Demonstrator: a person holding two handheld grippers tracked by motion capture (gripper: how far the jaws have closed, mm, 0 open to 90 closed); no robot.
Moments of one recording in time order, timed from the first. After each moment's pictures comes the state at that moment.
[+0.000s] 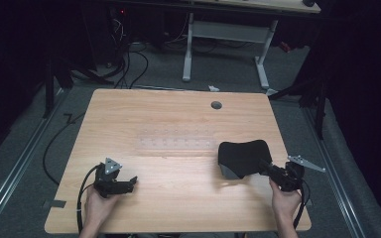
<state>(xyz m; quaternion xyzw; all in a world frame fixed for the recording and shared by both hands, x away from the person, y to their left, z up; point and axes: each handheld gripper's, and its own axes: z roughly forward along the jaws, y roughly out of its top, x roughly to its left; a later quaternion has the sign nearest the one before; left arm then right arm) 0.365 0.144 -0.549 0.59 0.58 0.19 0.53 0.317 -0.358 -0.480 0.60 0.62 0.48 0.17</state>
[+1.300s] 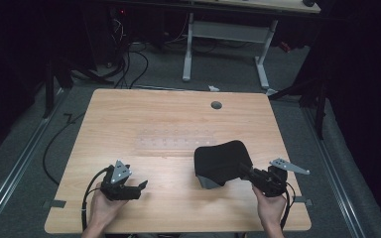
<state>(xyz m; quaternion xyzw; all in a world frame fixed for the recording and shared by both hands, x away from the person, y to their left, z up) 0.336 0.117 -0.524 0.63 0.48 0.16 0.59 0.302 -0.298 -0.459 0.53 0.66 0.52 0.13</state>
